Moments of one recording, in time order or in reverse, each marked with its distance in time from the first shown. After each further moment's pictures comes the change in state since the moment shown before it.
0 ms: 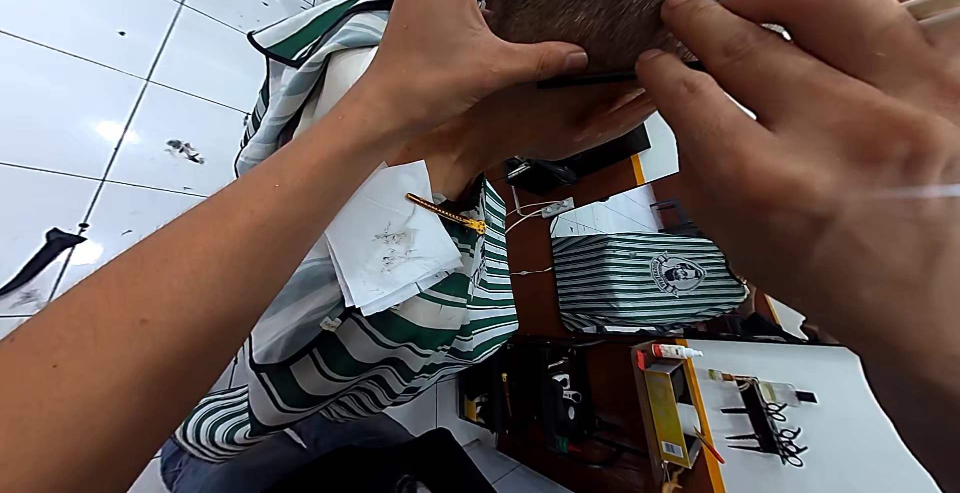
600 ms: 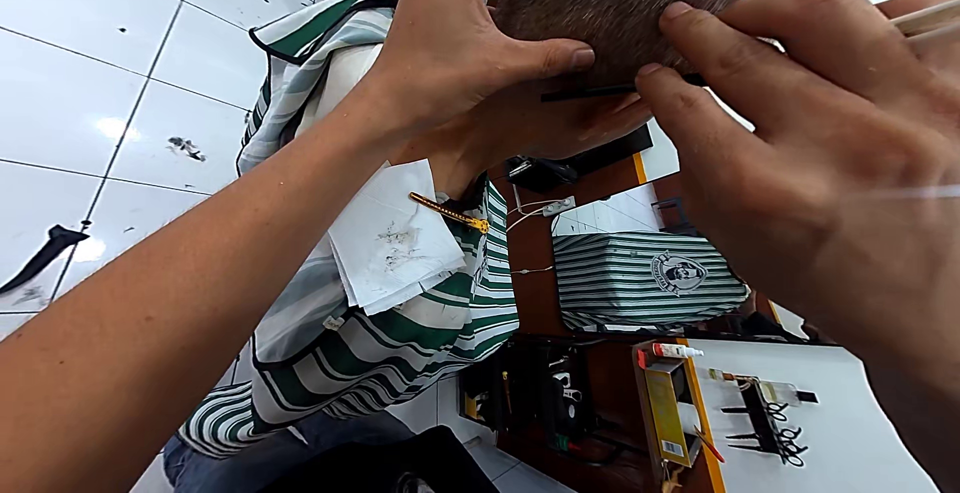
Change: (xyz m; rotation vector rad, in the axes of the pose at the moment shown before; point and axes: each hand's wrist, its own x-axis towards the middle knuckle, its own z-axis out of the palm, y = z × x) left_hand 0.001 0.000 0.001 0.007 -0.001 -0.023; right_hand -0.004 -0.001 0.001 -0.029 -0.018 -0.023
